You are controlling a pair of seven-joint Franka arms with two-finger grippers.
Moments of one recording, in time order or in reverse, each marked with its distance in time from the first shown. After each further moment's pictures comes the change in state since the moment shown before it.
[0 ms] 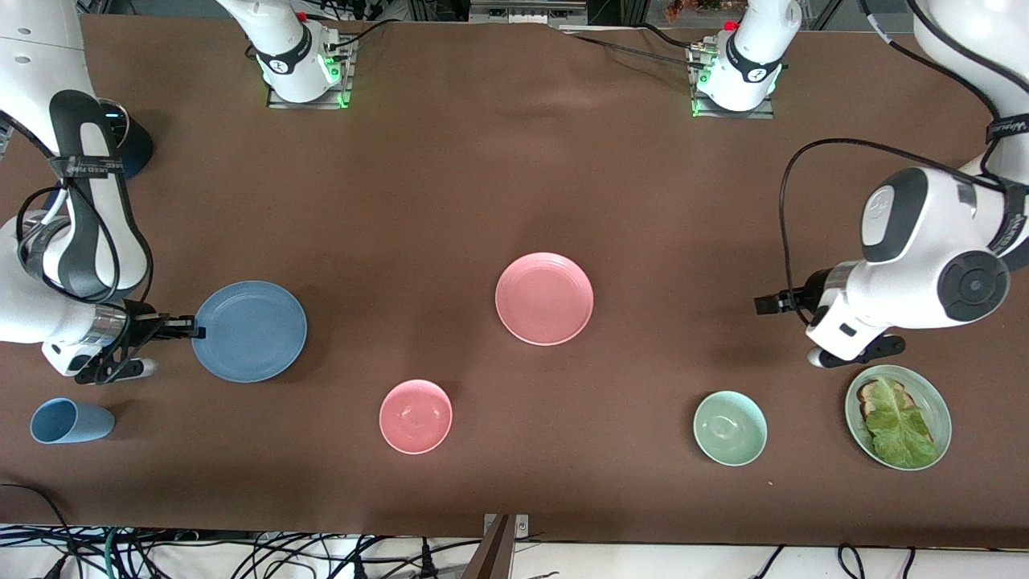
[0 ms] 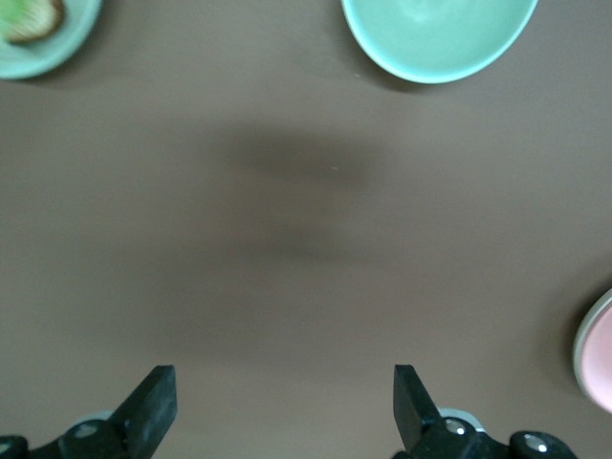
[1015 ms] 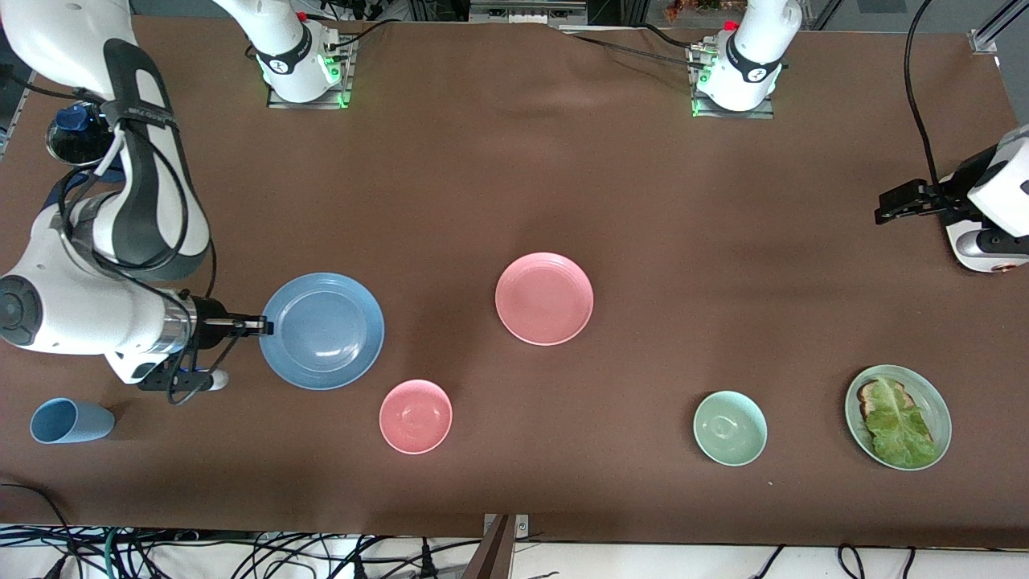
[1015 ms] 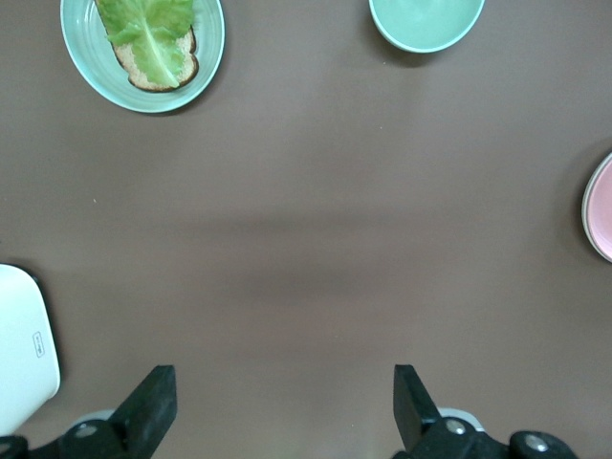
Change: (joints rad) left arm -0.134 -0.361 0.302 -0.087 -0.063 -0.151 0.371; right arm 0.239 -0.028 0.064 0.217 0.002 -0.250 0.532
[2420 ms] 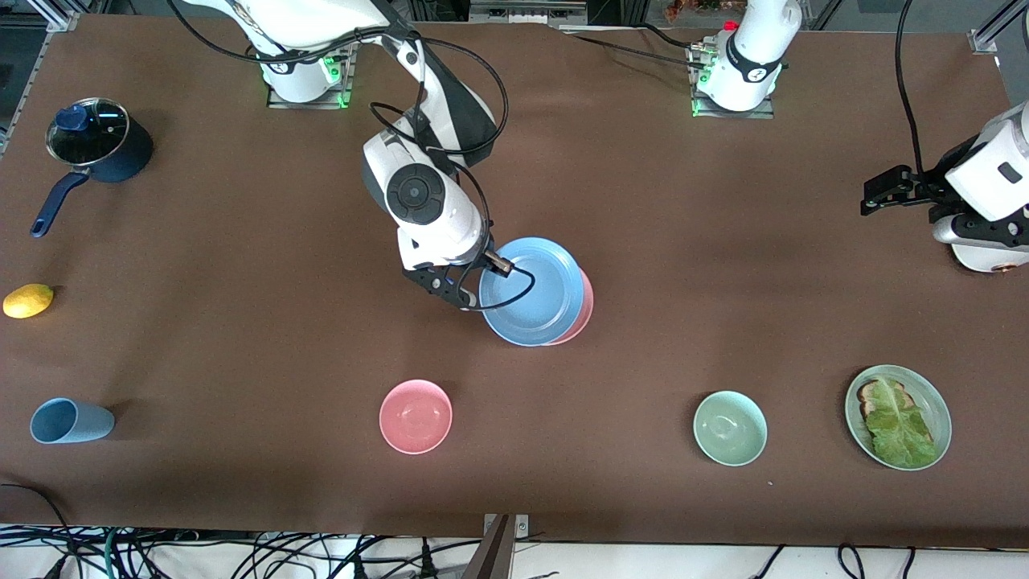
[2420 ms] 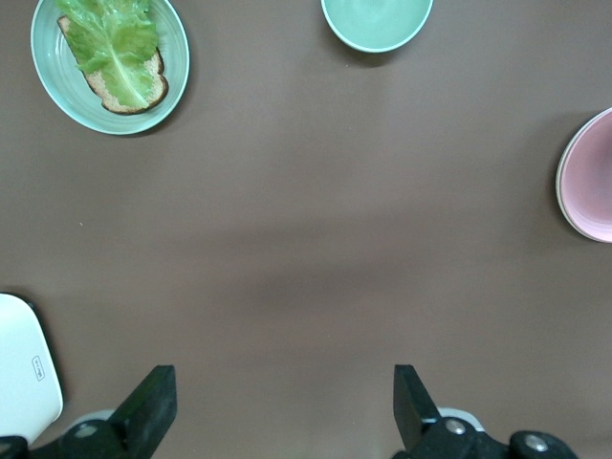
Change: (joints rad) left arm -0.011 -0.013 -0.039 0.003 0.000 -0.003 0.025; right arm 0.542 0.042 0.003 -0.098 -0.002 0.295 0.992
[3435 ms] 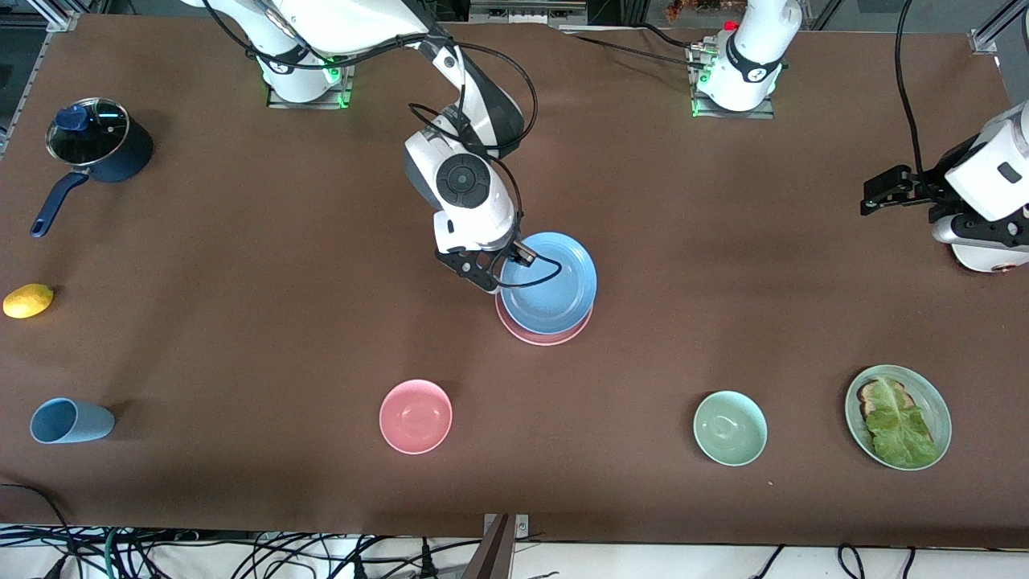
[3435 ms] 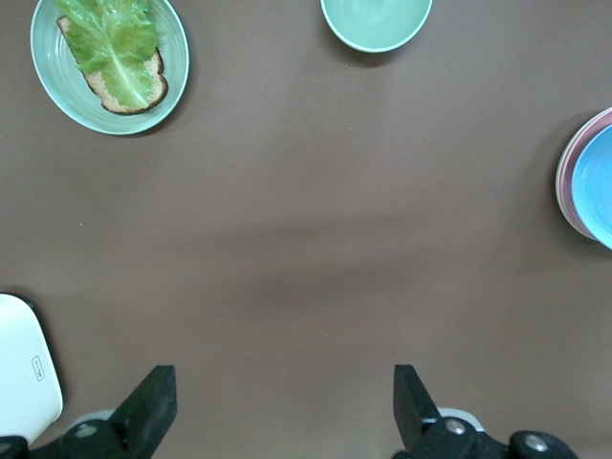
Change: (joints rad) left arm 0.000 0.000 -0.001 0.000 0.000 0.000 0.000; right arm 0.074 0.028 -0.005 -0.070 -0.028 0.121 0.103
